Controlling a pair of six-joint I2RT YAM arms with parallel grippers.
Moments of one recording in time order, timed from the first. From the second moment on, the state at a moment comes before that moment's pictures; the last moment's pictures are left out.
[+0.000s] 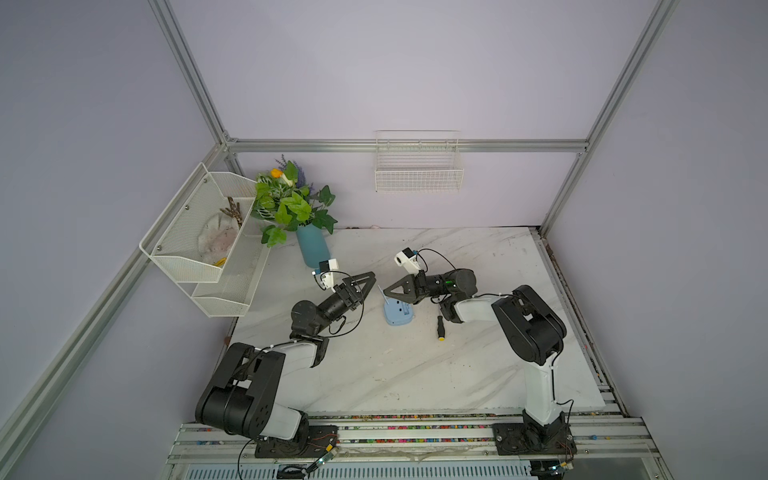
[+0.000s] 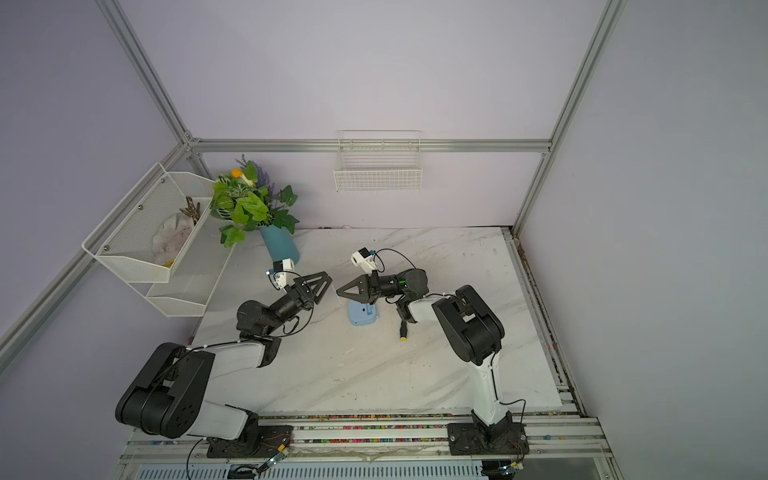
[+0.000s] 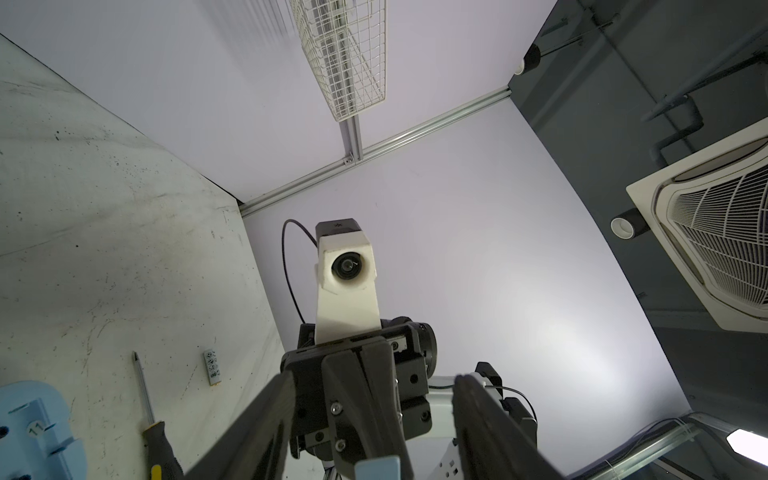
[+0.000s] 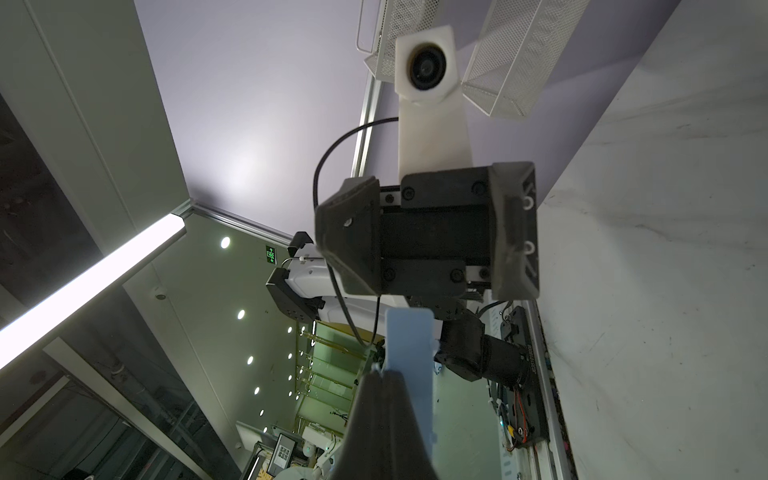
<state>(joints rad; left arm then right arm) -0.24 1.46 0.43 1.46 0.67 -1.40 0.55 2.06 1.13 1.58 -1.24 1.86</state>
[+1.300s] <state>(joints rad) -0.26 1.47 0.43 1.46 0.67 -1.40 0.56 2.12 1.21 1.58 -1.22 1.91</state>
